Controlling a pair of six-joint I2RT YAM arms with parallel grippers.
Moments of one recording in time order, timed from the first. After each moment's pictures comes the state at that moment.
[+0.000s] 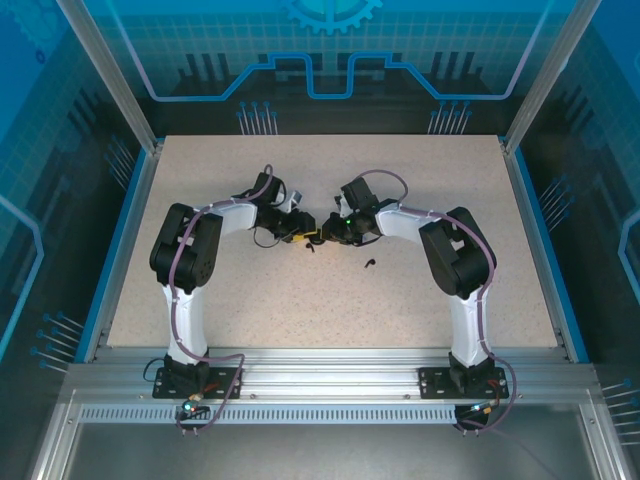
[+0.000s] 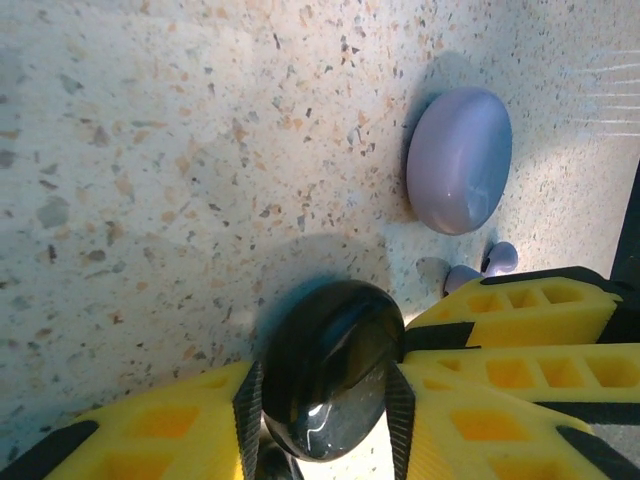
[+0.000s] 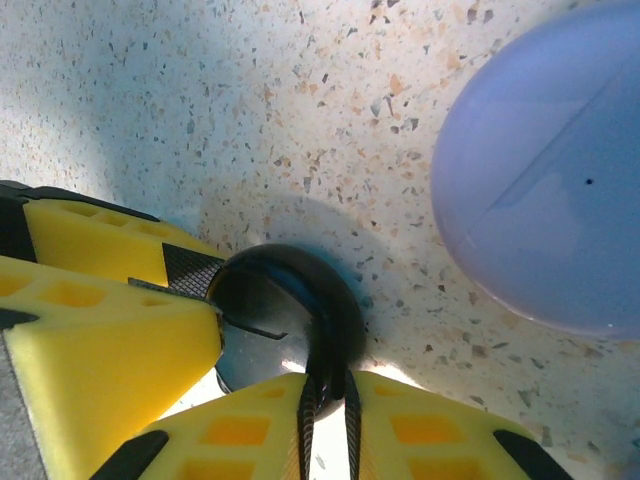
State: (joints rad) left arm -0.27 2.06 1.27 -0.28 0.69 -0.56; right arm 0.52 2.07 1.34 -0.28 -0.41 0.65
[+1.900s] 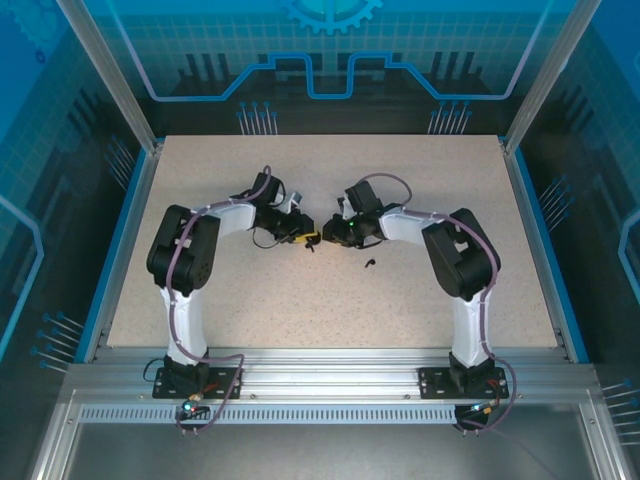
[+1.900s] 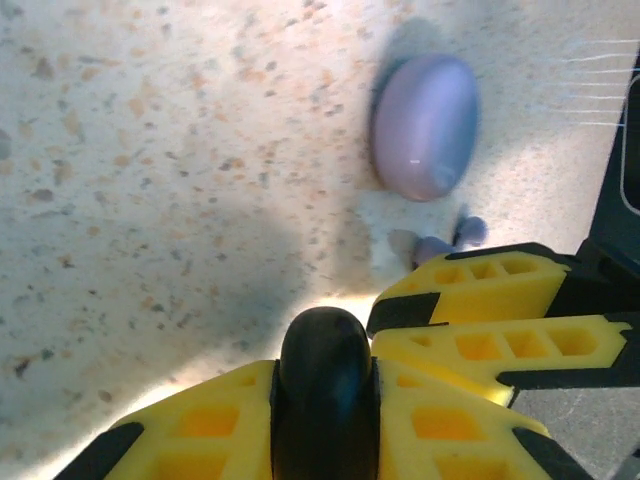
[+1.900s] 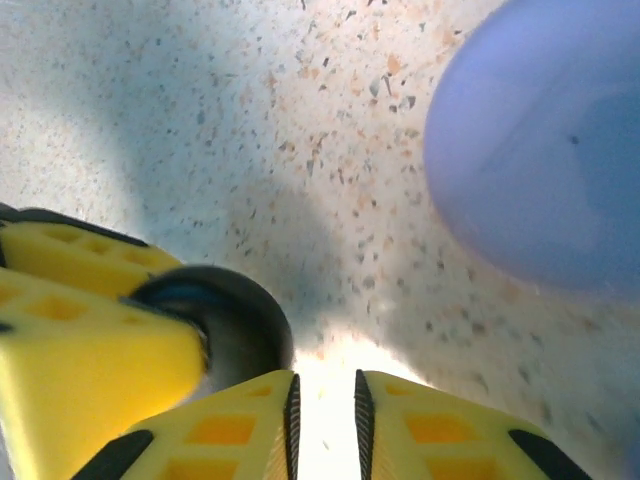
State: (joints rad) left arm -0.27 2.01 1.26 -0.31 0.72 -0.57; right arm 0.50 2.01 1.26 -0.21 -0.44 0.68
